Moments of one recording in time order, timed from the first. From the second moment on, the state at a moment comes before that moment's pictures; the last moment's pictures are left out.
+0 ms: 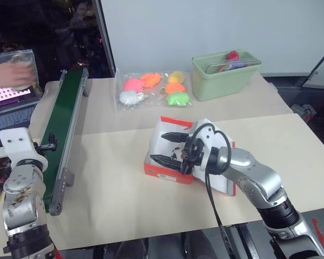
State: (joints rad) left arm -0.16 0.44 0.54 -0.20 -0.18 0.51 -0.05; right arm -0.45 -0.52 0.28 -0.38 0.63 0.52 0.66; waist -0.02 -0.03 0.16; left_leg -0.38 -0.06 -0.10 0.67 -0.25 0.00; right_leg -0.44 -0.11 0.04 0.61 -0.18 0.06
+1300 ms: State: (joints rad) left arm -0.23 0.47 0.49 -0.13 -0.23 0.68 -0.05; right arm -0.43 -0.52 0.26 -0.42 0.61 0.64 0.85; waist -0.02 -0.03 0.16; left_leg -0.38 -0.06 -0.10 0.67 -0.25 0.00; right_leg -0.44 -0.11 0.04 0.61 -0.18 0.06
